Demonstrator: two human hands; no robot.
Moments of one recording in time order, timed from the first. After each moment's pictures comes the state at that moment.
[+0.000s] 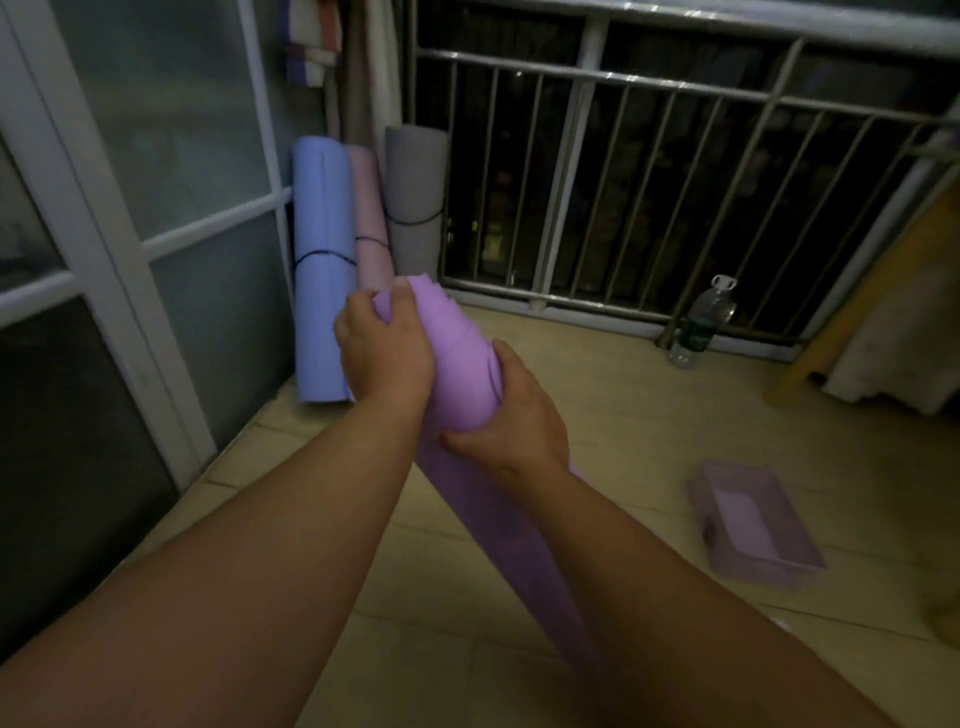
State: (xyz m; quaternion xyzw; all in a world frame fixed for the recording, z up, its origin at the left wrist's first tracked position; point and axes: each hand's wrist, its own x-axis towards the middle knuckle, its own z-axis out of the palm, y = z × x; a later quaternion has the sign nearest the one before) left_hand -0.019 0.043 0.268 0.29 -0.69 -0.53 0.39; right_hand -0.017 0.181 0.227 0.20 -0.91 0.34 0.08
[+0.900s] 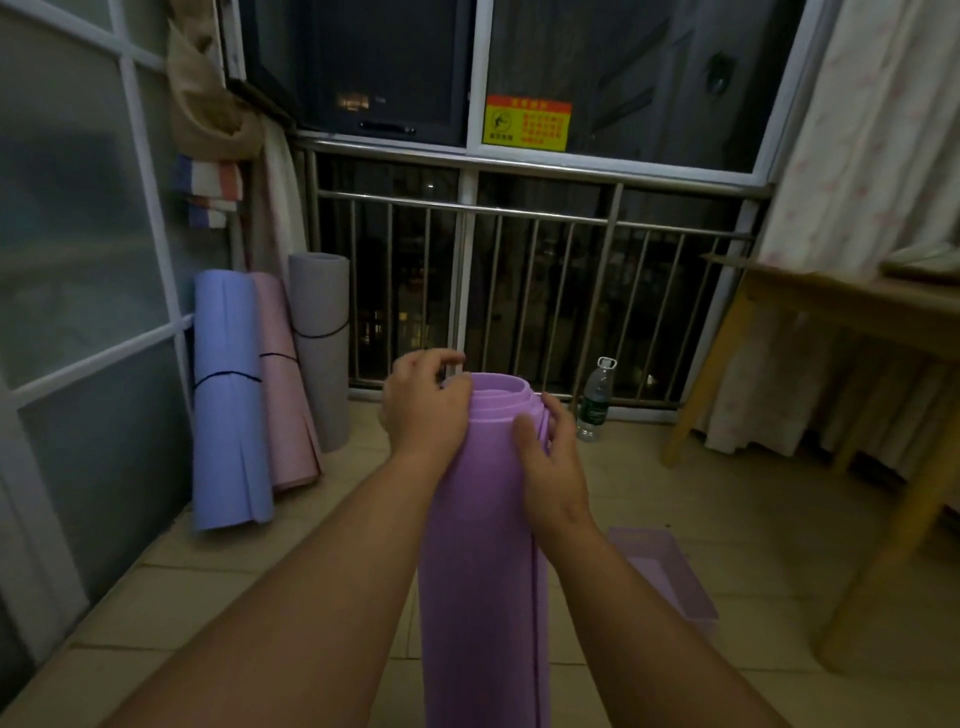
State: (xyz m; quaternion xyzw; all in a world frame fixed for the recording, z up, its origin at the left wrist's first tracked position) left_hand -0.035 0.176 0.350 0.04 -0.79 -0.53 0.30; right_hand -0.007 0.305 0.311 0.08 -0.74 0.66 0.14
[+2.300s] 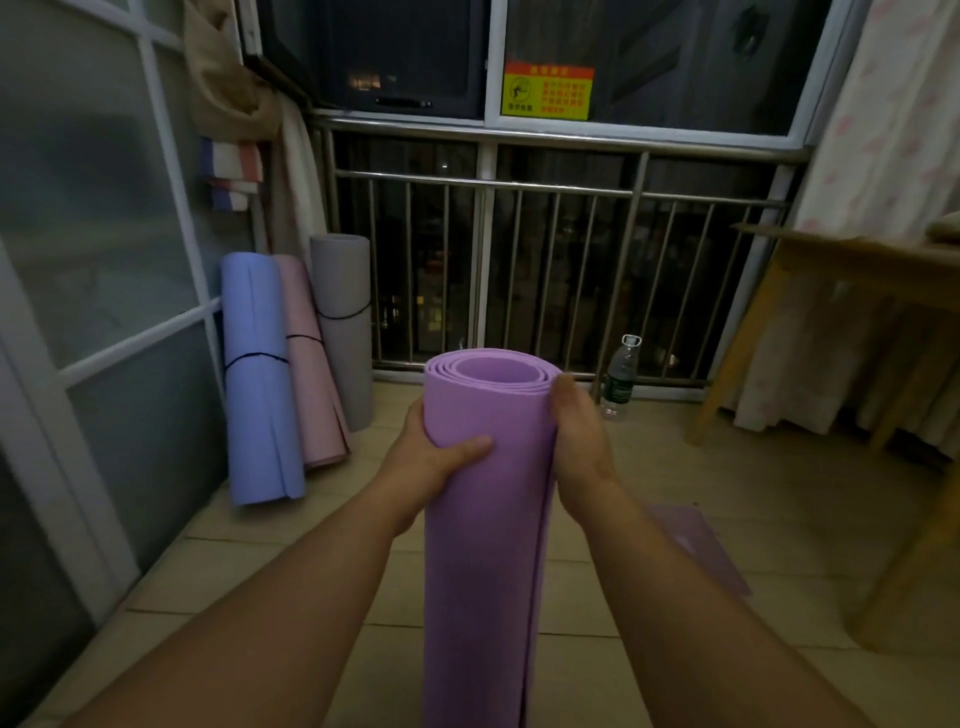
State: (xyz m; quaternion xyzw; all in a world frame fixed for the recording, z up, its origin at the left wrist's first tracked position) left_hand -0.007 0.129 0.282 -0.02 -0.71 -0.70 0.08; right_hand -0.029 0.291 0.300 0.04 -0.71 0.70 0.10
